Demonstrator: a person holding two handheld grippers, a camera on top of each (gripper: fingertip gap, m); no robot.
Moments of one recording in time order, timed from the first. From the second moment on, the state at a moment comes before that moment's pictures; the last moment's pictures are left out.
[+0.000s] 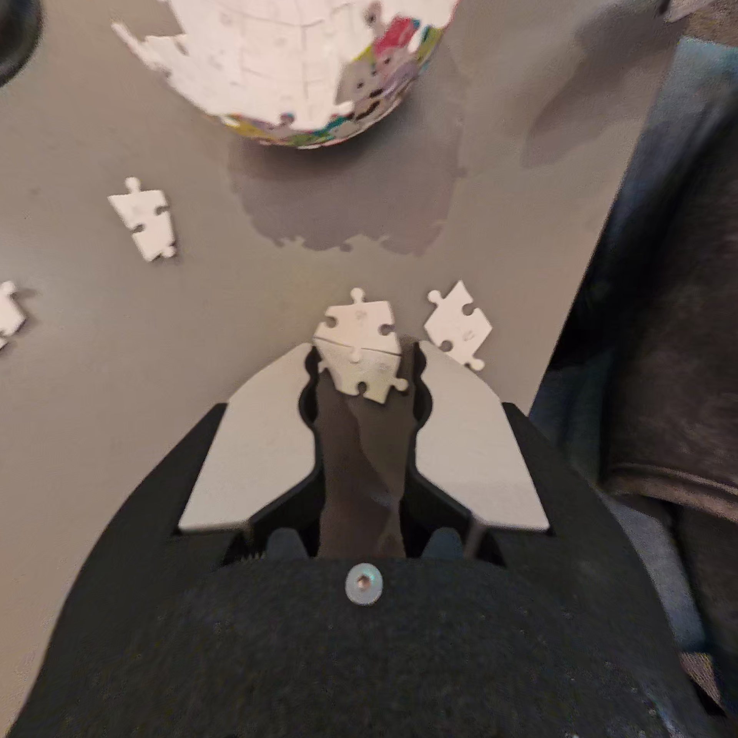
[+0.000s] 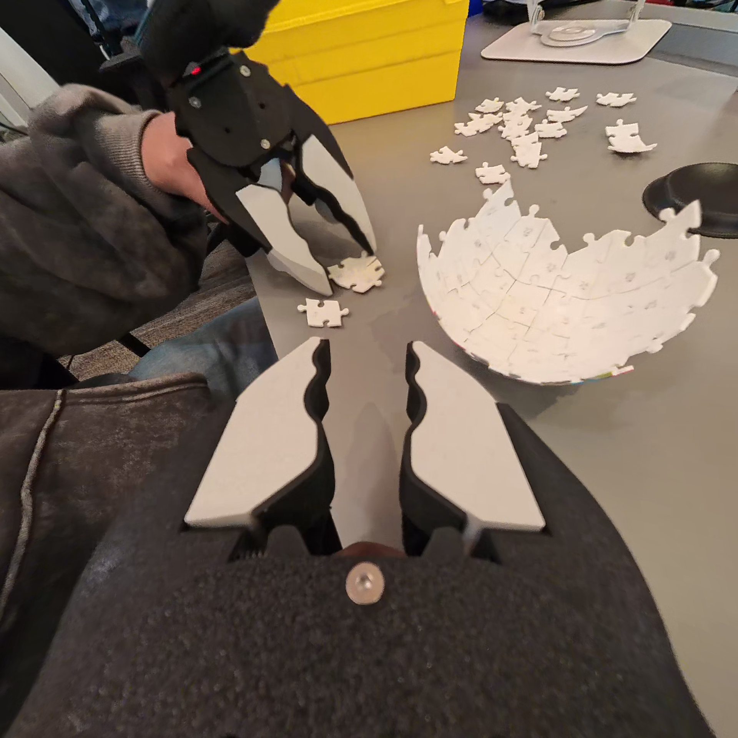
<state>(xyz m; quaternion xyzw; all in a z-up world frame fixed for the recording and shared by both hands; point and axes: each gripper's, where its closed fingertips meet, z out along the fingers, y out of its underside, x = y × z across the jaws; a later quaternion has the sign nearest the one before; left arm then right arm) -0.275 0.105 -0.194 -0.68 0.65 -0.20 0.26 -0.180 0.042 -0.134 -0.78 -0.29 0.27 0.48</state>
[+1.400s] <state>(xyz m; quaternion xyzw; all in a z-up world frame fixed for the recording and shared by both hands) -0.192 0.010 -0.081 -0.41 0.76 0.01 0.50 -0.206 0.013 -0.077 -0.73 -0.23 0.51 0.40</state>
